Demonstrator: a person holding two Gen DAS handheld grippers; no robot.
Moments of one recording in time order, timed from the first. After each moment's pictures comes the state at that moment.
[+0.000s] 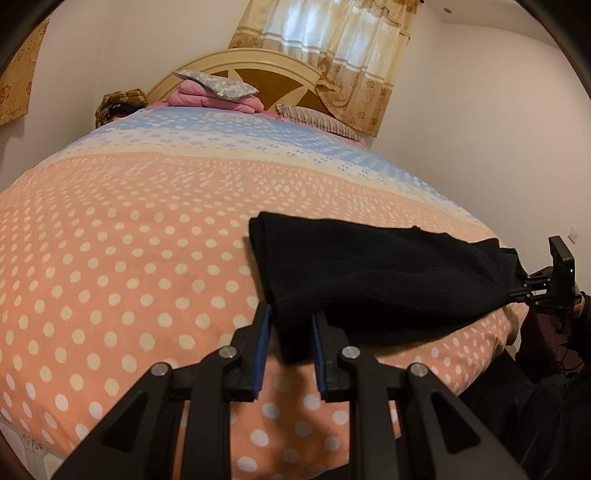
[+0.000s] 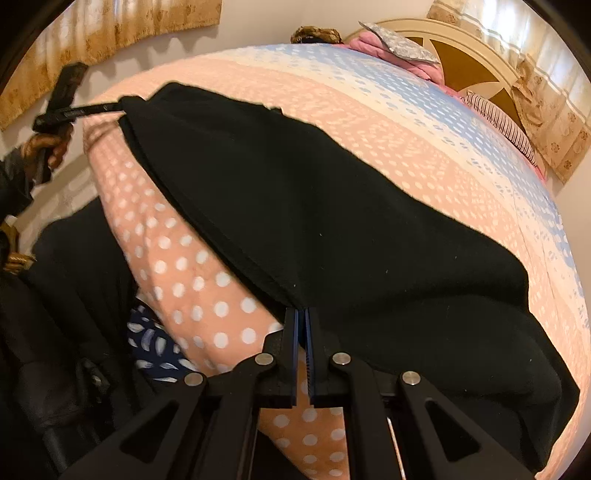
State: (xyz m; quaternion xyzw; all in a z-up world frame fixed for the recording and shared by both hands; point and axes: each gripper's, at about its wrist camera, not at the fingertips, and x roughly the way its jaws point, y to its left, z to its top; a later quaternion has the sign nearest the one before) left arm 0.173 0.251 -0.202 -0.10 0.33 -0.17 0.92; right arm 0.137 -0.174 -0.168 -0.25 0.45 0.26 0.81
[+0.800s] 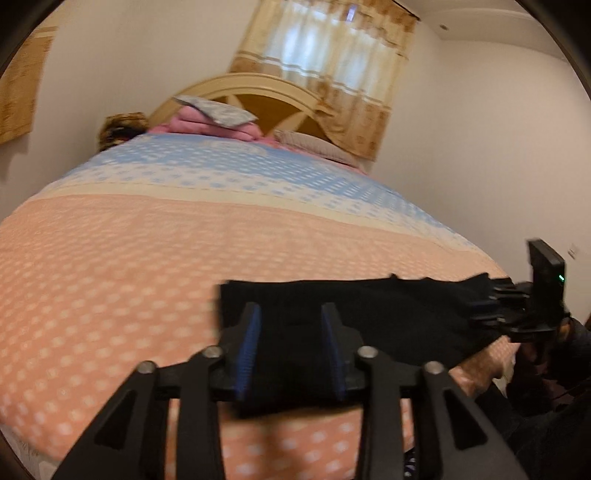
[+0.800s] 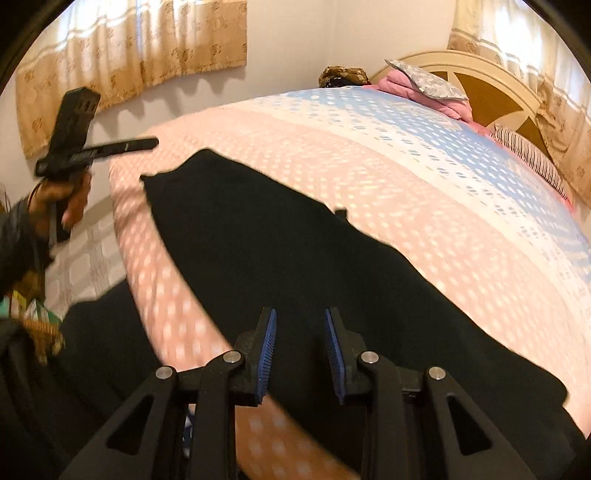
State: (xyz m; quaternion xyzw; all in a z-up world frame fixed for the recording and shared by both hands) left arm 0.189 0.214 -0.157 -0.11 0.29 -0.17 0.94; right arm 0.174 -0.082 -0.147 -0.18 0.40 0.34 0.83
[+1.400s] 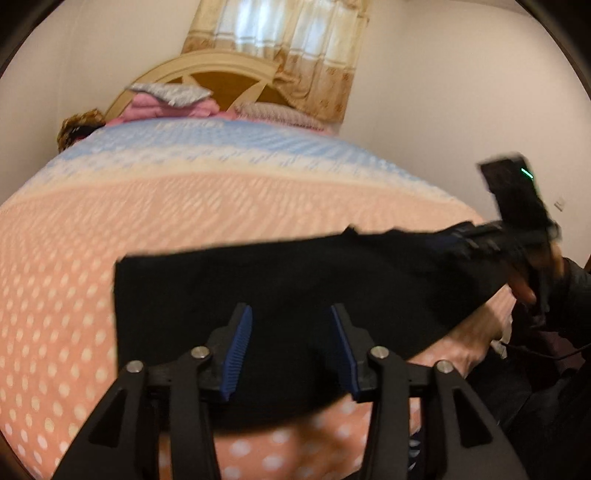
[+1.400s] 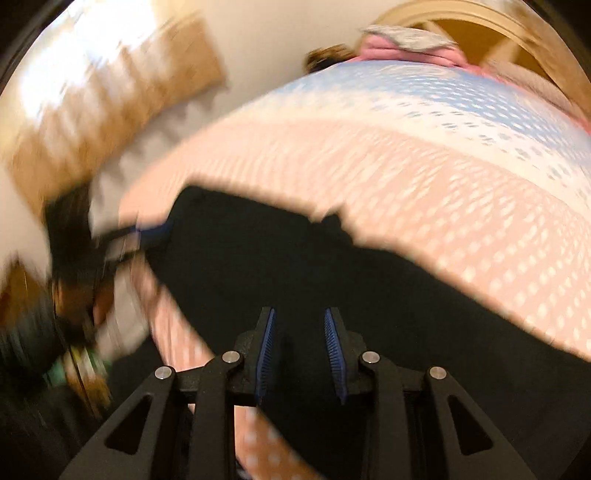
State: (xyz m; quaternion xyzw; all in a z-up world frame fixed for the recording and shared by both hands) left arm 0.198 0.148 -0.171 -0.05 0.32 -0.22 0.92; right arm 0.235 -0.097 -0.144 -0.03 0.46 0.36 0.81
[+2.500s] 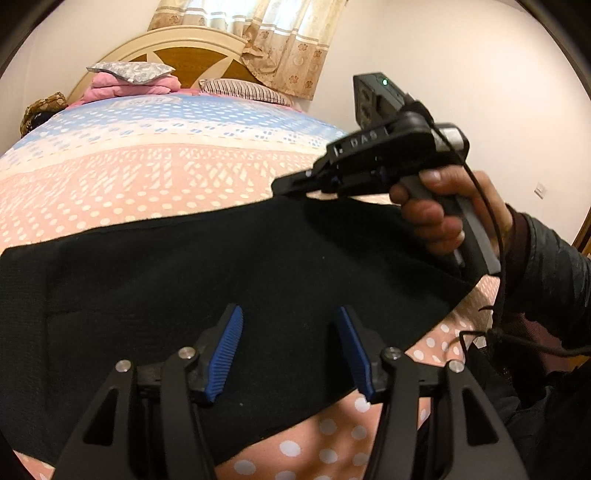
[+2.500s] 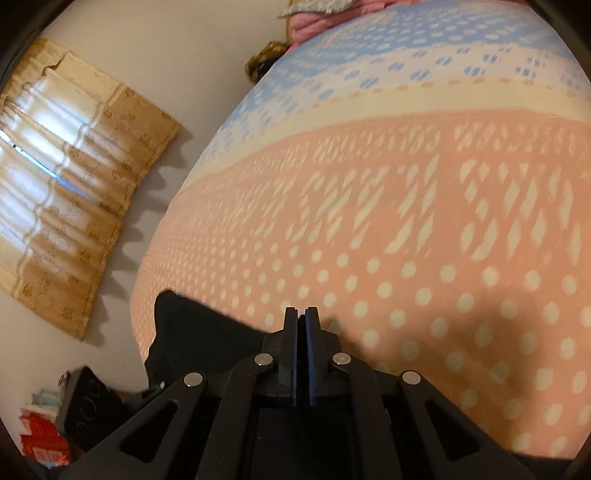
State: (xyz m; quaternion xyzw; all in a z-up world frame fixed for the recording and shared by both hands) left arm 0.211 0.089 -0.198 -0.05 0.37 -0.28 0.89; right arm 0.350 -0.076 -0.190 0.16 0.53 0.34 0.76
